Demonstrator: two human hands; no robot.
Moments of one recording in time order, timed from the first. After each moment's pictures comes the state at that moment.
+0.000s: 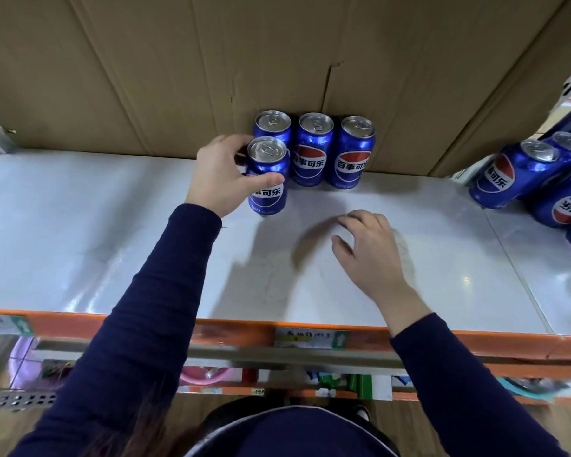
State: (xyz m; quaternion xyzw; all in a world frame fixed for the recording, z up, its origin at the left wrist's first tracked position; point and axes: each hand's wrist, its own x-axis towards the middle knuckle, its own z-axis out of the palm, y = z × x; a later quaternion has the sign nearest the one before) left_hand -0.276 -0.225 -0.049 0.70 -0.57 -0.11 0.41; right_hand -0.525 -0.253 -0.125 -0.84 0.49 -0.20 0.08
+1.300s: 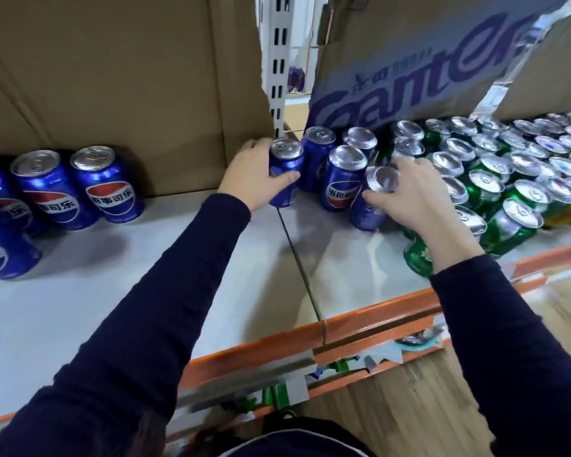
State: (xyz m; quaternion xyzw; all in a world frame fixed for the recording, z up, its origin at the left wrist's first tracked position) left_hand -0.620 -0.397 -0.037 0.62 -0.71 -0.14 0.29; right_hand -0.869 -0.376 -0.017 -0.70 0.70 -0.18 0.02
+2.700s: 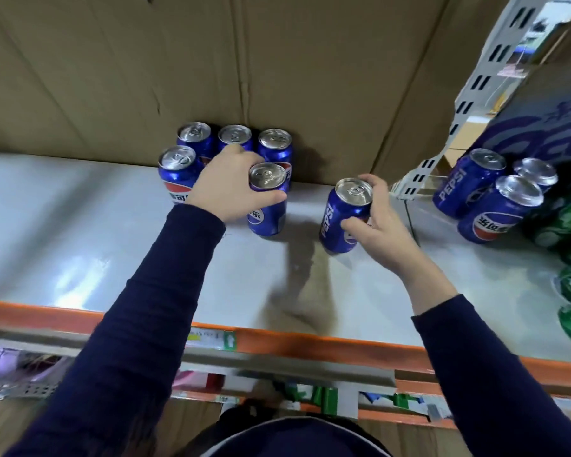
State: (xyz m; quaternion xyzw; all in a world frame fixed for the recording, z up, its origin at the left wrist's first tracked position) left_hand -0.417 -0.265 -0.018 0.75 -0.61 -0.08 0.26; right_hand -0.657 -0.334 -0.066 -0.76 0.42 -0.26 0.43
